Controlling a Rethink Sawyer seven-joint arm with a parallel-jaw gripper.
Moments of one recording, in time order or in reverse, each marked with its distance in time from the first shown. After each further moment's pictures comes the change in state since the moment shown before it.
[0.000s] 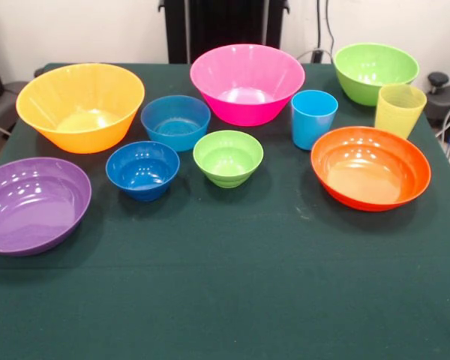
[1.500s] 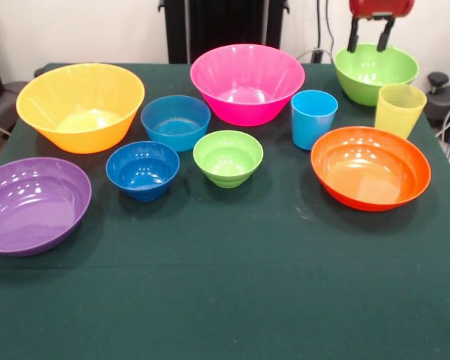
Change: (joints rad) arm 0.215 0.444 -0.001 -0.040 0.005 -0.249 0.259
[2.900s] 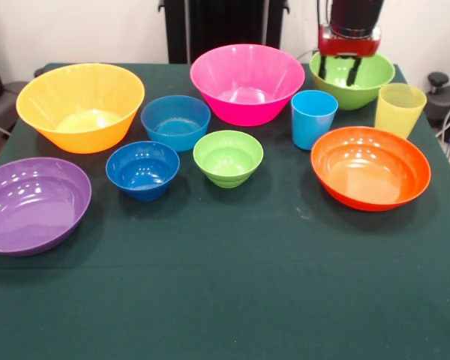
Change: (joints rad) arm -0.180 0.162 0.023 -0.085 -0.029 0.000 0.000
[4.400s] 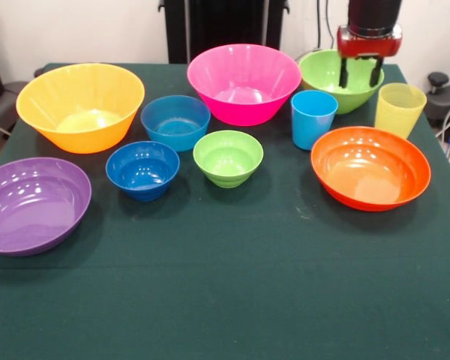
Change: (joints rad) arm -0.023 -0.036 0.092 0.000 0.039 0.007 0.001
